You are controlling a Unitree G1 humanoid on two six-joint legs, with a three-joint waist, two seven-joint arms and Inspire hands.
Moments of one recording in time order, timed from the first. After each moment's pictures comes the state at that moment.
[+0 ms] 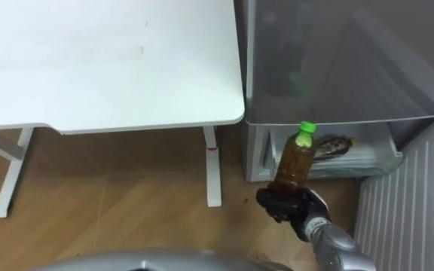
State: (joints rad) left arm 0.31 0.20 -0.03 1.00 -0.42 0.00 0.14; right arm 0.17 -0.28 0.16 0.72 0.55 0.08 0.11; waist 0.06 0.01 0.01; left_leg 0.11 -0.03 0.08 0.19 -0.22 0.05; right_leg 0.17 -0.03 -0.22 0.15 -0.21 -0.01
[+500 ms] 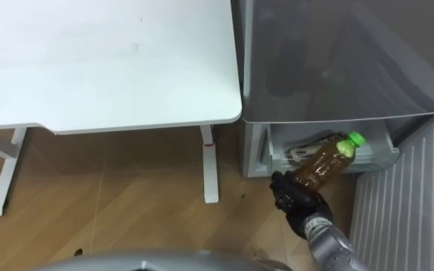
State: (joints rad) left arm 0.30 0.19 -0.05 1.00 -0.27 0.00 0.15; right arm 0.18 -0.26 0.14 0.73 1.10 0.07 0.03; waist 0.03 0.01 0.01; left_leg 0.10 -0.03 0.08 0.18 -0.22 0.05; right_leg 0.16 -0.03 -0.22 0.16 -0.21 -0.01
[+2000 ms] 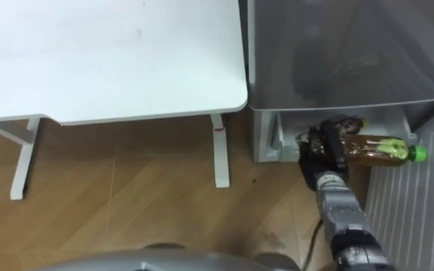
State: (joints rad) left arm 0.24 0.20 -0.10 1.01 -0.01 0.11 0.03; right arm -0.16 -0.24 -0.06 0.94 1.65 -0.02 0.01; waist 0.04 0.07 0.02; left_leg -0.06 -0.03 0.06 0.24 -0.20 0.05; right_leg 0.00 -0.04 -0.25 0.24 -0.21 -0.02
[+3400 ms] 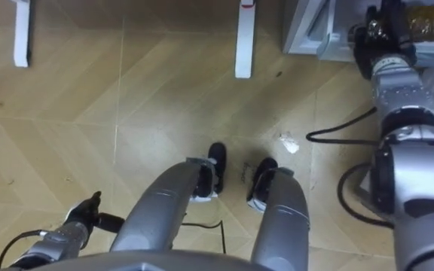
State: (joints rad) left arm 0.00 0.27 -0.26 1.12 -0.13 0.03 0.10; right arm -0.75 -0.51 -0.08 1.24 1.52 0.02 -0.01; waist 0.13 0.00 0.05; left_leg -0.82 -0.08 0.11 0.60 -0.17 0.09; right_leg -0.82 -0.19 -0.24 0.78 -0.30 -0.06
